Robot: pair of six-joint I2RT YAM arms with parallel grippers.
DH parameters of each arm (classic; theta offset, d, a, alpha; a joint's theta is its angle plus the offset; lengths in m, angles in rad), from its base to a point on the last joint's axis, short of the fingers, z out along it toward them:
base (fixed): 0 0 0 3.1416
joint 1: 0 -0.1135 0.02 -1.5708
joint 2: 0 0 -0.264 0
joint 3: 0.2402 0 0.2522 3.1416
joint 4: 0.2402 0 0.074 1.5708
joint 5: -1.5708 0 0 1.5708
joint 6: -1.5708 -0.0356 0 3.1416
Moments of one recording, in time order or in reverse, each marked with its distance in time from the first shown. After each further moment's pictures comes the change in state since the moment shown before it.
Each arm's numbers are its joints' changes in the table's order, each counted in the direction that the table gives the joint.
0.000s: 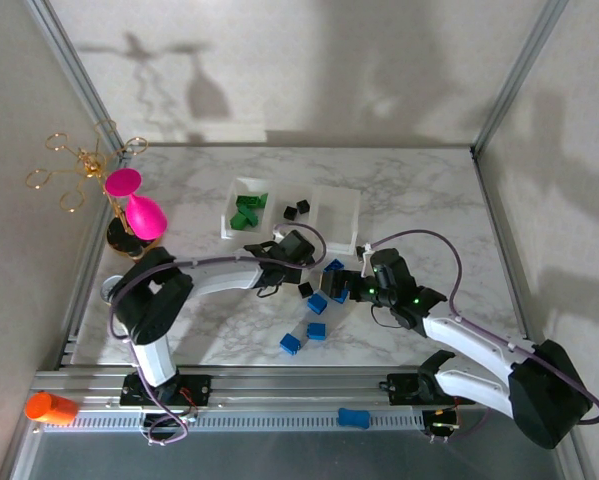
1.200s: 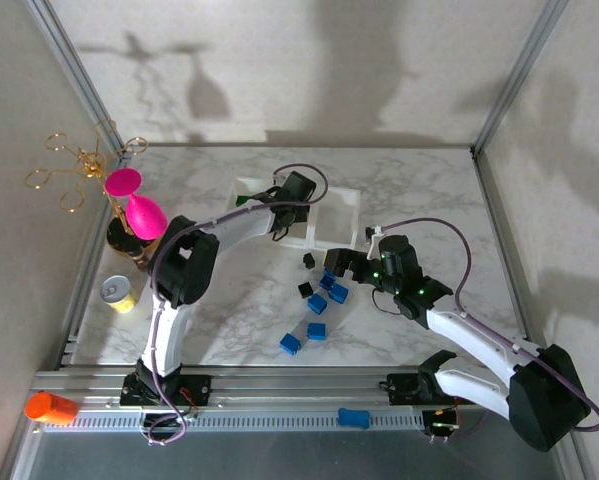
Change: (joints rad) left arm -0.212 -0.395 0.582 0.037 0.047 -0.051; right arm 0.070 -0.010 0.080 -0.039 -0.024 -0.022
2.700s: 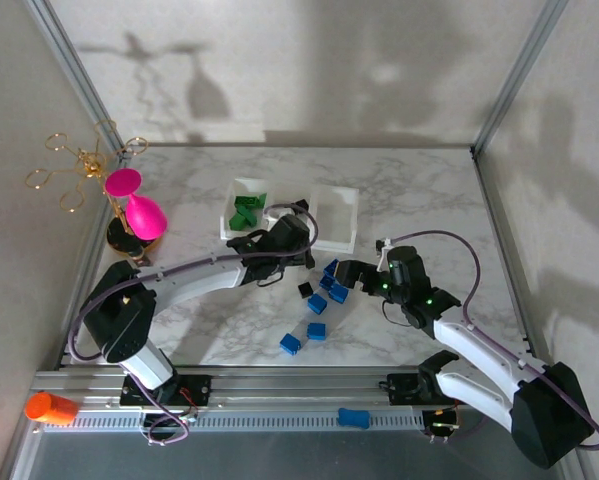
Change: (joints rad) left arm 0.229 0.533 -0.529 -0.053 -0.058 0.227; right arm 0.056 0.095 -0.093 0.101 0.000 0.011
